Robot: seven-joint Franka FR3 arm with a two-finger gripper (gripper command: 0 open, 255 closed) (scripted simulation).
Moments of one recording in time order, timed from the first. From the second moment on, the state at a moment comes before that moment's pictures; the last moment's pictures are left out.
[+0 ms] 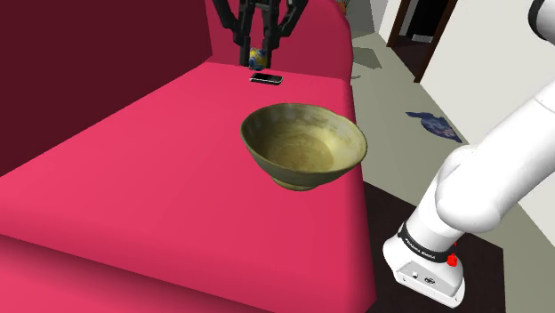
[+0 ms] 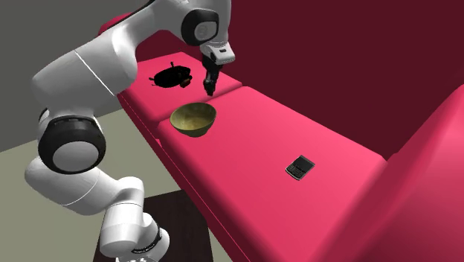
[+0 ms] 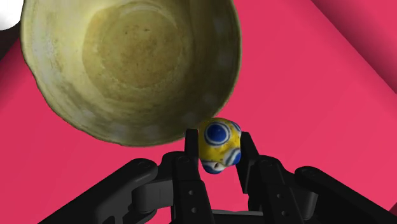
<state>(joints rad) 0.00 -0.23 0.45 -1.52 0.32 1.34 1.00</state>
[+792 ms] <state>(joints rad) 0.01 -0.59 0.32 -1.90 0.41 1.33 0.85</state>
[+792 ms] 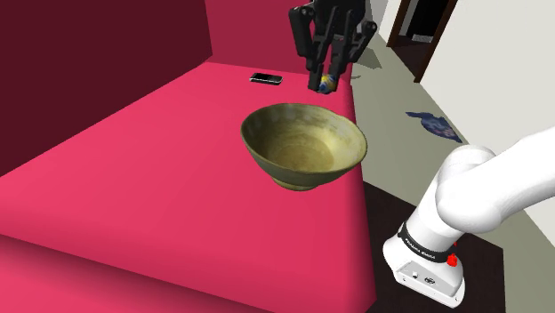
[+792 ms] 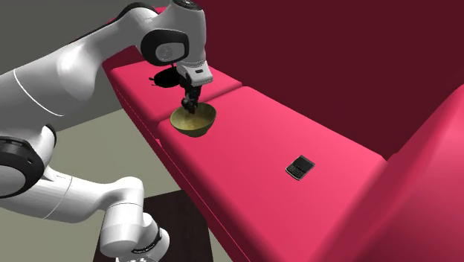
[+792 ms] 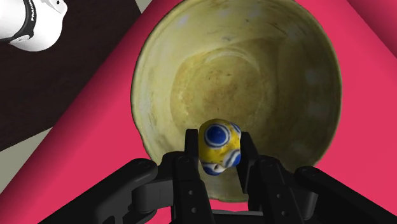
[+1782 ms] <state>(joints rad) 0.02 -0.64 0.33 -2.04 0.42 1.42 0.82</state>
